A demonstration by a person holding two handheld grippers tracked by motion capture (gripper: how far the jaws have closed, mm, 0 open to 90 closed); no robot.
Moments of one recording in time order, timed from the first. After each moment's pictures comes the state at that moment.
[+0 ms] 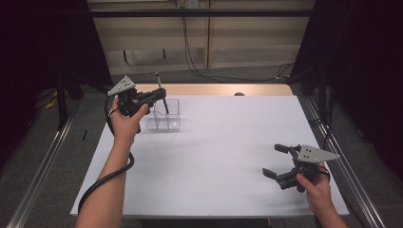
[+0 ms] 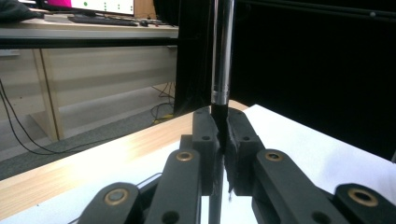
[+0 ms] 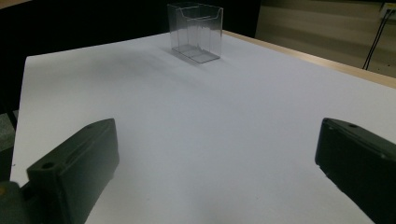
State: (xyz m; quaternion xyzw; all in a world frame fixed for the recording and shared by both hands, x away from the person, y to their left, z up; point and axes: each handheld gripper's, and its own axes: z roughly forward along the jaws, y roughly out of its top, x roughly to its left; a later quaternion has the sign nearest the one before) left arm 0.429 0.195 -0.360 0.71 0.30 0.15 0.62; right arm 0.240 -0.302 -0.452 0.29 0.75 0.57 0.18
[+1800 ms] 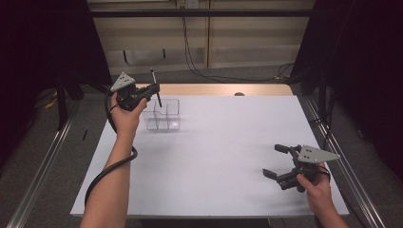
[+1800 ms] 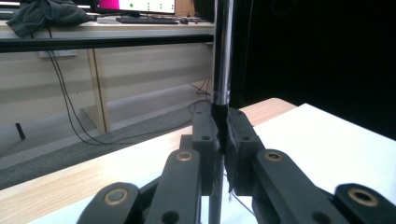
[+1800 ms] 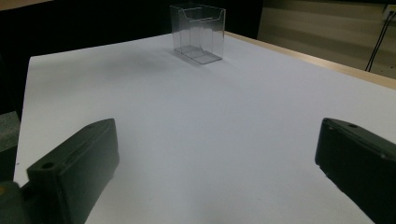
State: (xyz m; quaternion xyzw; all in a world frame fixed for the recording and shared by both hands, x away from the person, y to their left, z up) left arm 0.451 0.201 -0.368 0.70 0.33 0.21 0.59; right arm 0.239 -0.303 -0.452 0.28 0.75 0.57 0.18
